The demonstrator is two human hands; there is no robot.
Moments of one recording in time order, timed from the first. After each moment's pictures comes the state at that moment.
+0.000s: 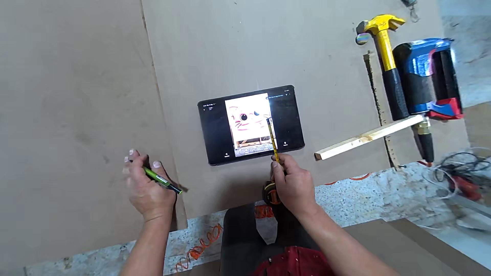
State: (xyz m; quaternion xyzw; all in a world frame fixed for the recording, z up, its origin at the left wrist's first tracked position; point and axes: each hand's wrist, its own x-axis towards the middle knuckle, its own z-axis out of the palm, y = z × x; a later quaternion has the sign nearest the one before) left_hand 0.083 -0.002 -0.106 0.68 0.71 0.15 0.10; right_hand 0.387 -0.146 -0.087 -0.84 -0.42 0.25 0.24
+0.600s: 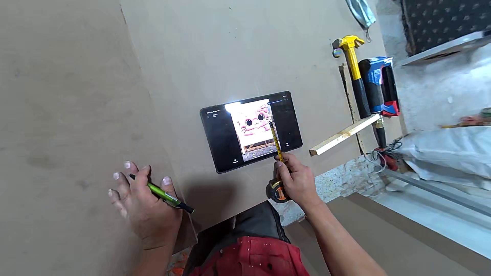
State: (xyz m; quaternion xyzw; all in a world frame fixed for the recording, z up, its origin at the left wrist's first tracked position) left_hand 0.075 0.004 -0.098 0.73 0.65 0.16 0.15; right_hand 0.380 -0.144 -0.083 -0.85 -0.40 0.26 0.23
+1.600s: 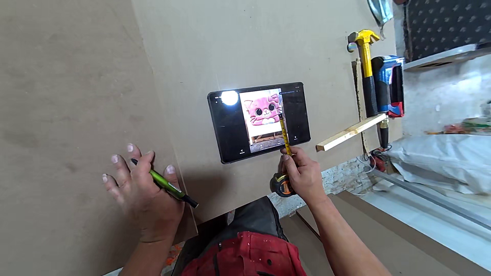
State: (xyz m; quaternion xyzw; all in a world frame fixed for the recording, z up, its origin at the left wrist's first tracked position) left_hand 0.067 0.001 -0.103 0.74 0.63 0.17 0.16; right_hand 0.377 -0.141 -0.079 -0.85 -0.41 0.25 0.23
